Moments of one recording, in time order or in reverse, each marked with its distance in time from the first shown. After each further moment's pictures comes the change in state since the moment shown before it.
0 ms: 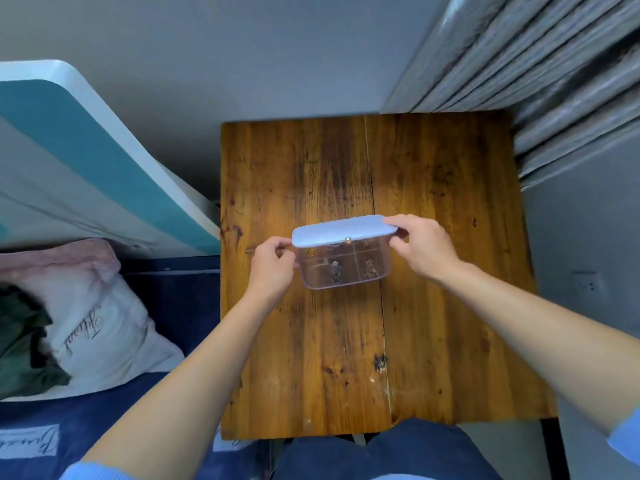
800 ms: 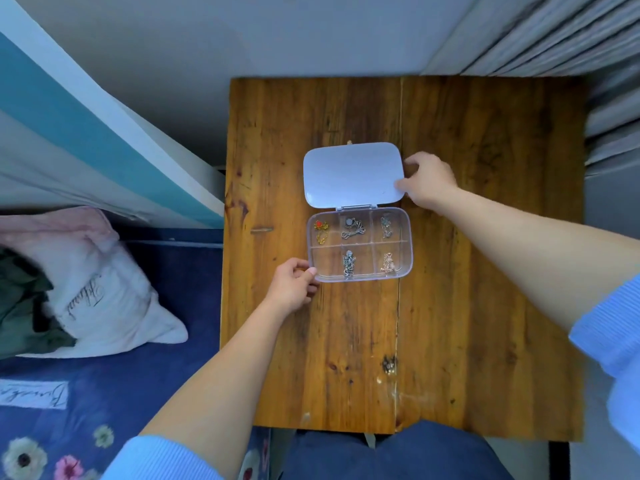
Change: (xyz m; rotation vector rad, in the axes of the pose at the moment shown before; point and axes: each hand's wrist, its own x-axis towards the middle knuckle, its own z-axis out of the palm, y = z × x) left_hand 0.008 -0.052 0.039 -0.114 -0.166 -0.361; right_hand 0.131 0.010 0.040 0.042 -0.067 0.260
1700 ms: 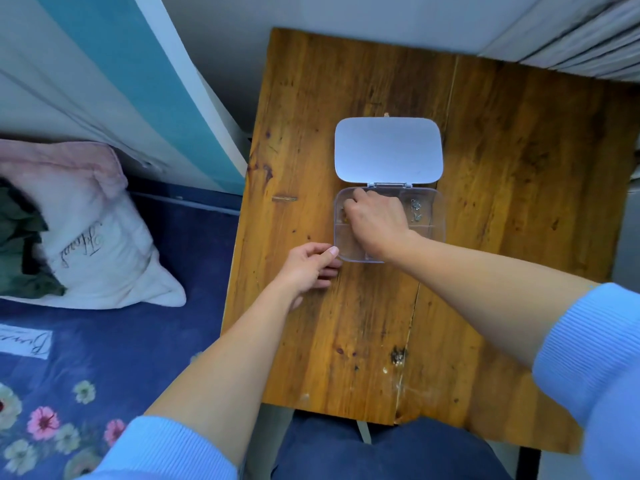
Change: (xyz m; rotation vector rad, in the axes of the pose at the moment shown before) left_hand 0.006 -0.029 -0.009 -0.326 -0.118 -0.036; right_hand -0.090 -0.062 0.095 -0.755 -0.086 -0.716
